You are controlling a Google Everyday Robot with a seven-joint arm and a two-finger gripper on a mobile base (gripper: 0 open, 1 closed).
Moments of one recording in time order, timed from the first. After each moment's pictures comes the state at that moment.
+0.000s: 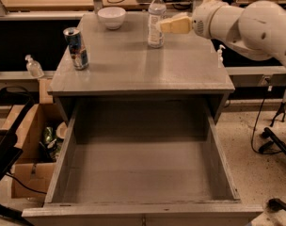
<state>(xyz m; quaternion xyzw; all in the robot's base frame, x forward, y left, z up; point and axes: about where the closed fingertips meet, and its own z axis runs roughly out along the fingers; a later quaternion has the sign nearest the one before) 0.771 -0.136 0.996 -0.28 0.69 0.11 0.66</state>
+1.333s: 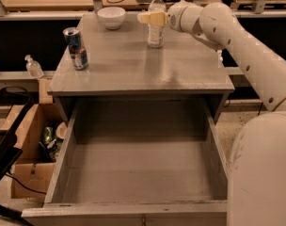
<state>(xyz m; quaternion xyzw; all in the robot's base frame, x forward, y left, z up) 0.888 -0.087 0.964 -0.23 0.70 0.17 0.66</state>
